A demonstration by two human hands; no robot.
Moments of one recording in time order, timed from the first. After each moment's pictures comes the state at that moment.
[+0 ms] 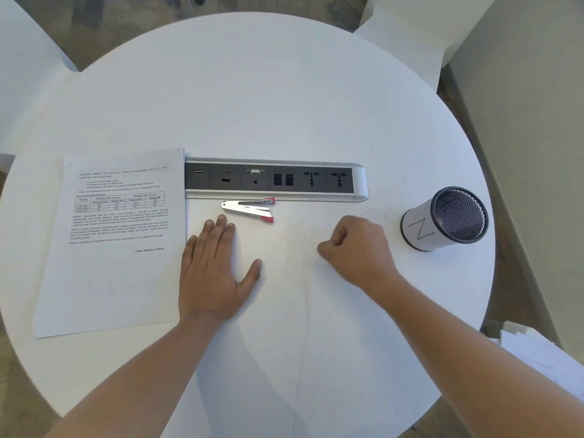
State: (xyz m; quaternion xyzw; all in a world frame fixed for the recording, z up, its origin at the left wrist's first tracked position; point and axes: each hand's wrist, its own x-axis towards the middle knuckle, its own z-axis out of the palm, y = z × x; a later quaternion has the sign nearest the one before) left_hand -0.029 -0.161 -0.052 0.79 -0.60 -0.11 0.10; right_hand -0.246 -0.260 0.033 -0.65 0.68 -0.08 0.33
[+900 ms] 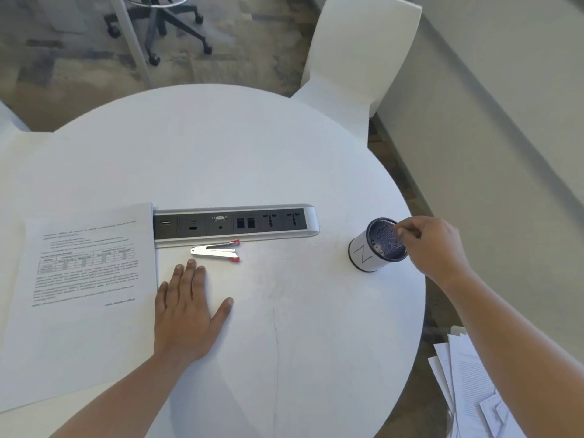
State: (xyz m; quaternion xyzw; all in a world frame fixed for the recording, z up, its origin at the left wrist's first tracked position) left_hand -0.024 -0.164 -0.052 0.76 -0.63 -0.15 0.04; right_hand -0.398 -0.302 0.106 -0.63 0.75 -0.13 0.15
